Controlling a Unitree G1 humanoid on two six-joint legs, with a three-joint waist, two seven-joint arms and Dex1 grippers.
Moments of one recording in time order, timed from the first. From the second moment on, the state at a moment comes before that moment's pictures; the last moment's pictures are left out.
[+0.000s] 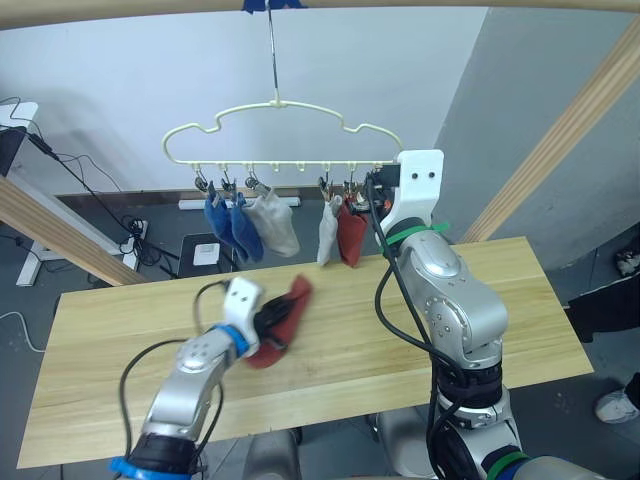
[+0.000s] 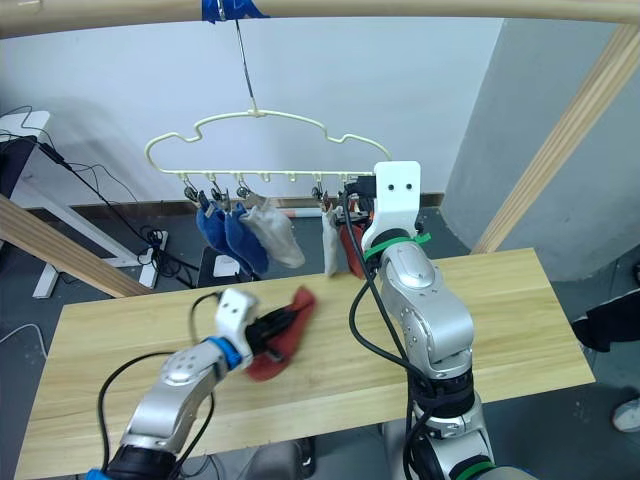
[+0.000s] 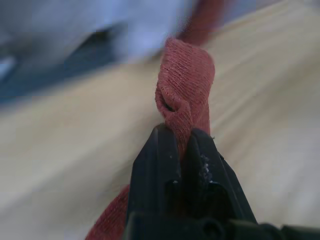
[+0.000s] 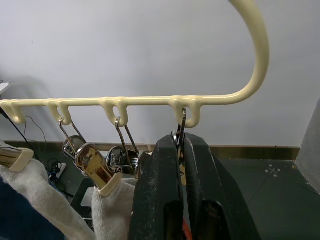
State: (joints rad) left arm -0.12 0.38 -0.11 -0.10 -0.18 0.22 -0.65; right arm -0.58 0.14 0.12 -0.43 0.14 0.86 -0.14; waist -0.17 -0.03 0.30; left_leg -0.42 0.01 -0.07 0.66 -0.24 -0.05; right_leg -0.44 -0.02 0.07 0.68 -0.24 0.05
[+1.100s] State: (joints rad) left arm -0.48 0.14 -0.18 0.21 -0.03 -0.04 -0.45; right arm -0.58 0.14 0.12 -0.43 0.13 0.86 -0.14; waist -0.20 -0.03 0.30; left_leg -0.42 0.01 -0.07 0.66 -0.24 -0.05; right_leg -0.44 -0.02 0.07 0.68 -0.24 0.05
